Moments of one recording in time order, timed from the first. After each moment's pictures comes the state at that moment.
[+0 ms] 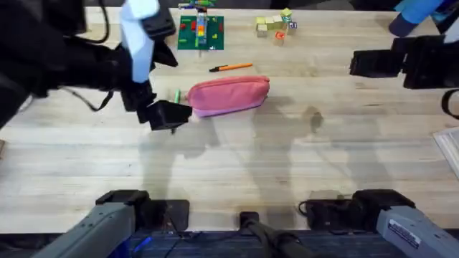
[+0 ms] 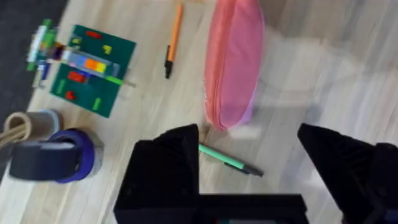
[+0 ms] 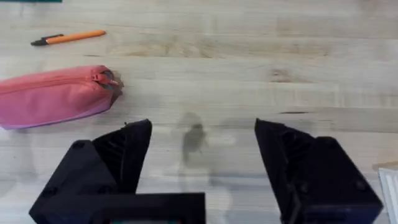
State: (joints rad) left arm 0.00 1.10 1.05 -1.05 0.56 1.17; right arm 0.01 0.93 1.14 -1.03 0.00 0.01
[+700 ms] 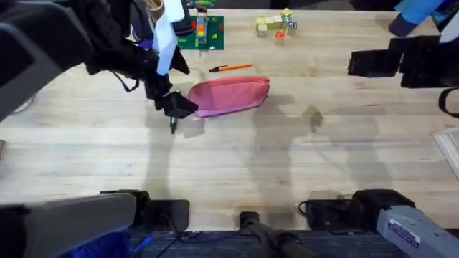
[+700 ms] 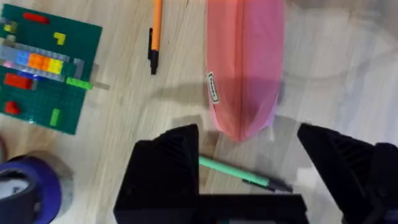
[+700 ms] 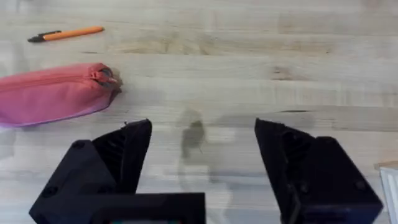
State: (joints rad) left arm 0.00 1.46 1.05 -0.89 0.58 1.24; right arm 0.01 0.95 1.14 -1.03 0.00 0.01
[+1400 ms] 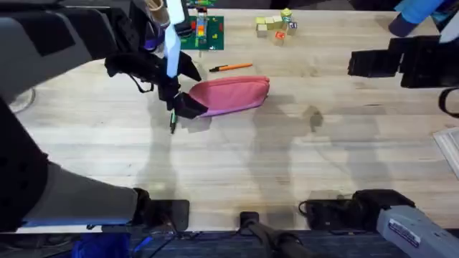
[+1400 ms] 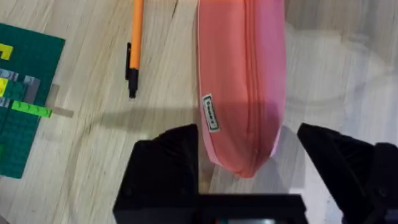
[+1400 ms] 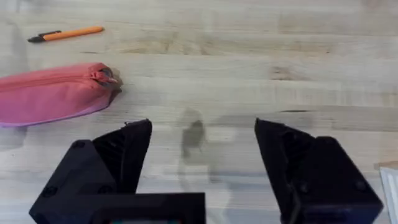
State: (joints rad) left arm 0.00 1.64 1.05 -0.82 0.72 1.23; right arm 0.01 0.95 1.14 -1.03 0.00 0.01
